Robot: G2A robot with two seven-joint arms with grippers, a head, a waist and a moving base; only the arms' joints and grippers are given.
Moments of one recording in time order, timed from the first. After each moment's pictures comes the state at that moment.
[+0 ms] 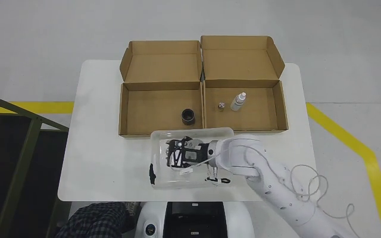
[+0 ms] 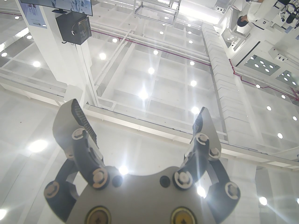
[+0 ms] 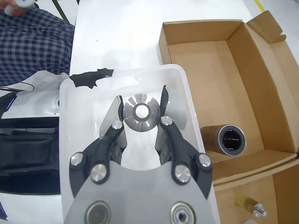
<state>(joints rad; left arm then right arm) -0.11 -0.30 -0.54 -1.19 3.07 0.29 0.07 -1.01 -1.23 0.87 -1.85 -1.13 -0.73 0.67</state>
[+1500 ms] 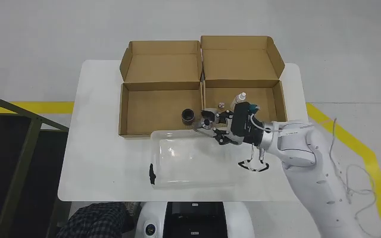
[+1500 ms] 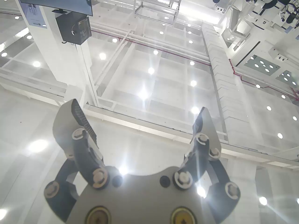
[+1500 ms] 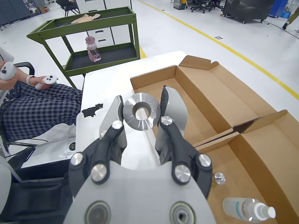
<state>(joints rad) -0.11 -0.30 -0.54 -1.19 3.07 0.29 0.07 -1.10 -1.14 1.23 -1.88 -0.76 -0.82 0.54</state>
